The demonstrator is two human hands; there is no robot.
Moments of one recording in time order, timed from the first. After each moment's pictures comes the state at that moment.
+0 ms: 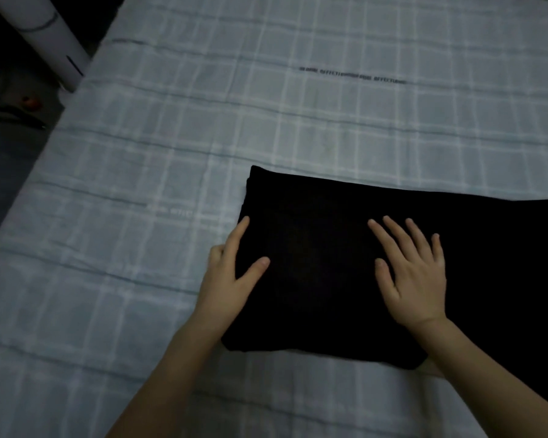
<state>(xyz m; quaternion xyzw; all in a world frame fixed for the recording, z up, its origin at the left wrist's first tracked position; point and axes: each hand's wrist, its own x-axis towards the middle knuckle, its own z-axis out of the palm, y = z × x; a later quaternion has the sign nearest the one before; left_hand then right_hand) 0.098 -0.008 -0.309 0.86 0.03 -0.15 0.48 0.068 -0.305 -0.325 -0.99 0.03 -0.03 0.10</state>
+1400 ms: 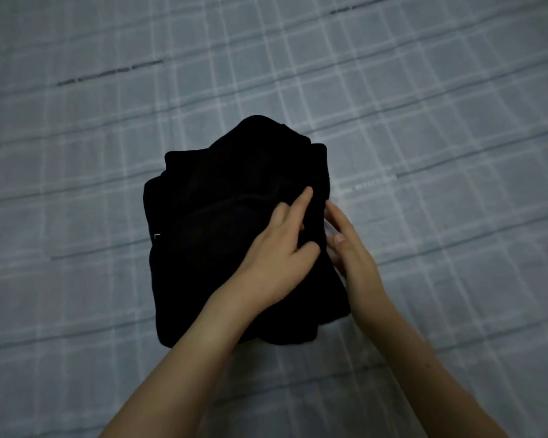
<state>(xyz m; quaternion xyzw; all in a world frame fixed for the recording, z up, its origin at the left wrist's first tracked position) 0.022 -0.425 -0.275 0.86 -0.26 -0.28 0.35 -0.072 -0.541 -0.308 -0.63 0.23 -0.05 0.74</state>
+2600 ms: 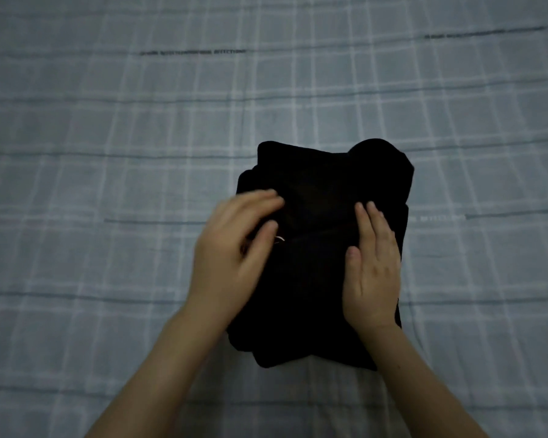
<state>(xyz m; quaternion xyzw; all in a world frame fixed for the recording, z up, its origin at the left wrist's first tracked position) 0.046 -0.318 -0.248 0.88 -0.22 0.06 0.43 -0.027 -0.500 -0.334 -0.91 0.15 -0.17 0.36</state>
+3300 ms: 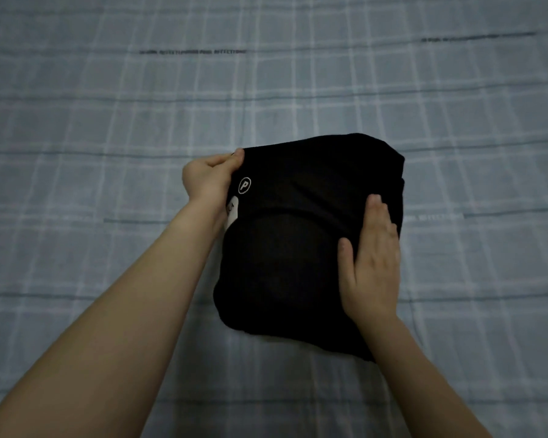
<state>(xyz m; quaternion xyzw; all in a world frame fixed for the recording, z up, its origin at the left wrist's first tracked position) 0.154 -0.321 -0.280 0.68 0.22 -0.10 0.69 -0.022 -0.497 -0.329 -0.93 0.15 -0.14 0.30</state>
